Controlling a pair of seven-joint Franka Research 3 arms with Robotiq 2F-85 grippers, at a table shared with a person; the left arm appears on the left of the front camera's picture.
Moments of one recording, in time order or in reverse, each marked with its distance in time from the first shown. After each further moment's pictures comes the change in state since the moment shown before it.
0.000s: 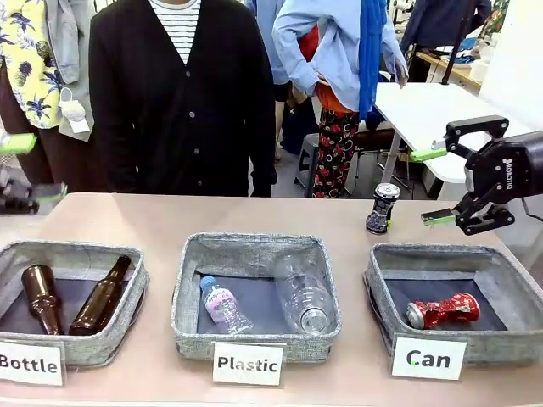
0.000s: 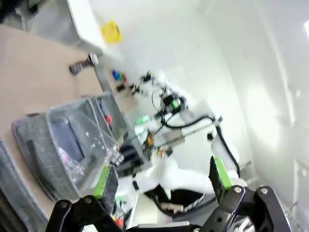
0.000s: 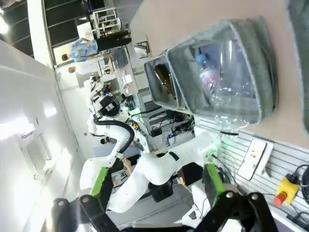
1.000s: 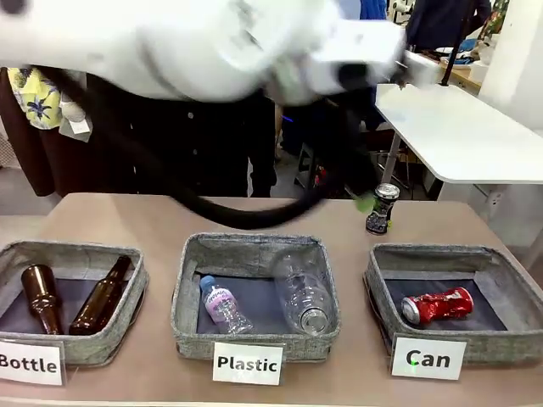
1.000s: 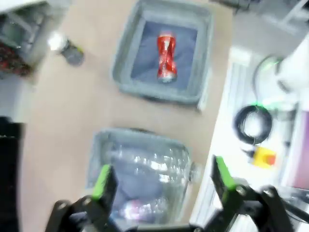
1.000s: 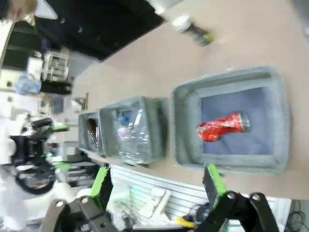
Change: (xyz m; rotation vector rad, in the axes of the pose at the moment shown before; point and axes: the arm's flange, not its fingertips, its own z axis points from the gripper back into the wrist) left arm -0.070 -0.165 -0.490 0.715 0.958 -1.038; right arm -0.027 -0.026 0.158 -0.303 -0.378 0.353
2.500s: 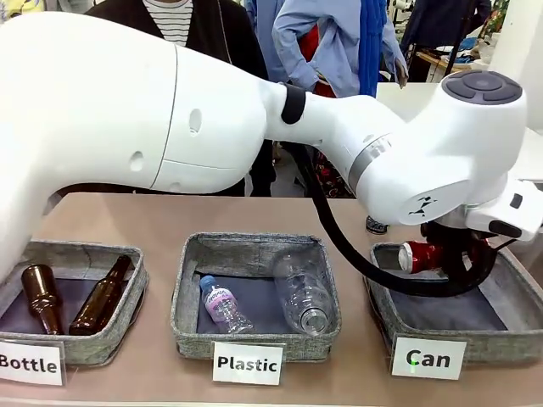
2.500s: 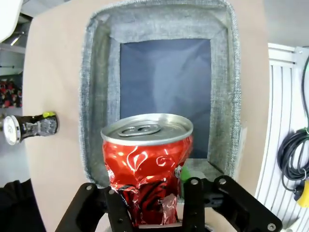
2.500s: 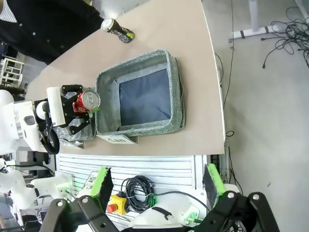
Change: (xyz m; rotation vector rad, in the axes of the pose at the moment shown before) left arm 0.116 -0.065 -0.259 0.141 0.164 -0.280; right arm -0.053 -0.093 0.186 -0.280 -0.076 0.086
